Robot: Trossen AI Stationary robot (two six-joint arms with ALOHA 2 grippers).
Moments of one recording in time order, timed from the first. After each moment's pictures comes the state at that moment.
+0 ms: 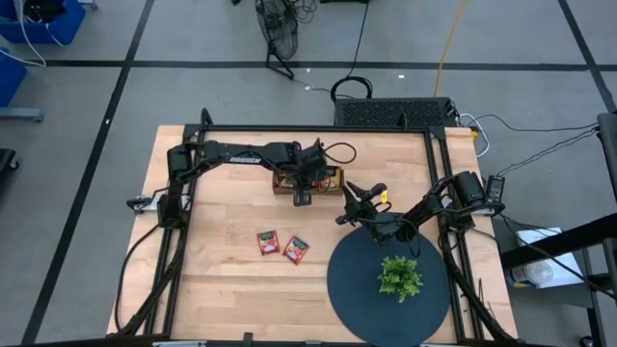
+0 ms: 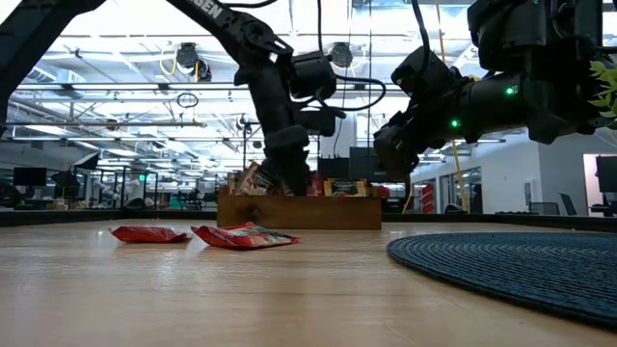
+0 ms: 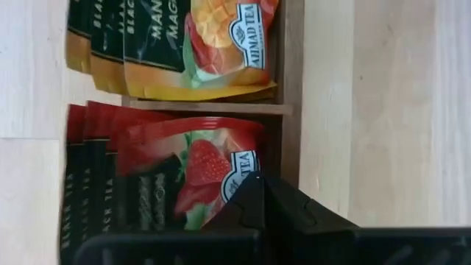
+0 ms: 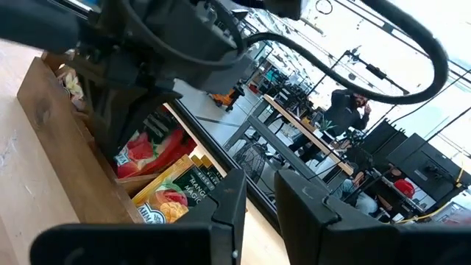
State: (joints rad) left arm 0.28 2.02 1.49 -0.66 0.05 0.25; right arm 0.23 1.91 0.50 1.47 1.20 -0.69
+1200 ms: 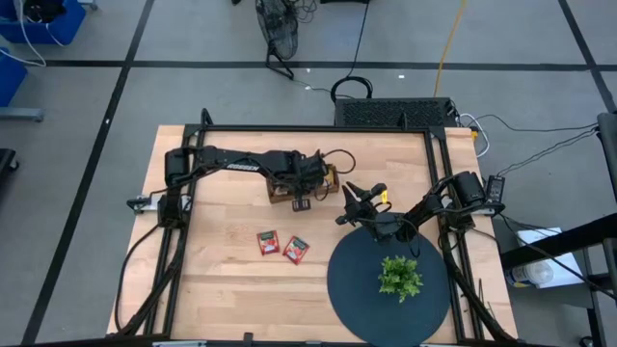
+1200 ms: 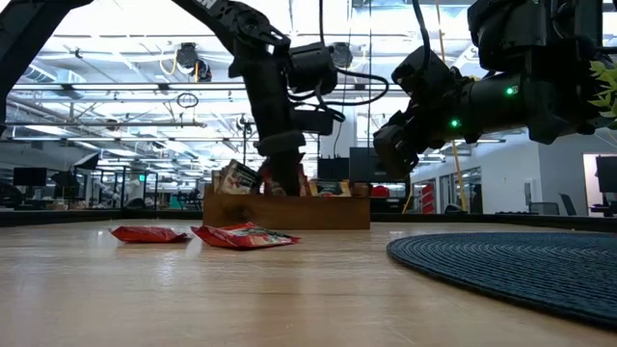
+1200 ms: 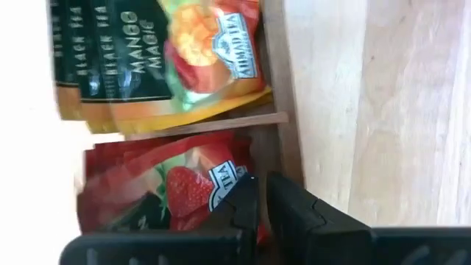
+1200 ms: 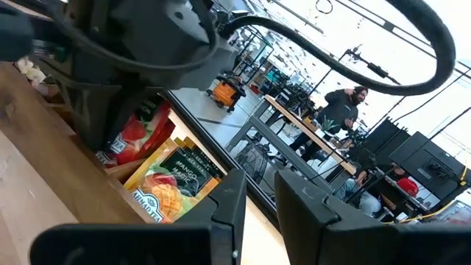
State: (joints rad) left arm 0.21 1.99 1.45 -0.66 -0.09 0.18; right arm 0.23 1.91 0.50 1.47 1.20 -0.67
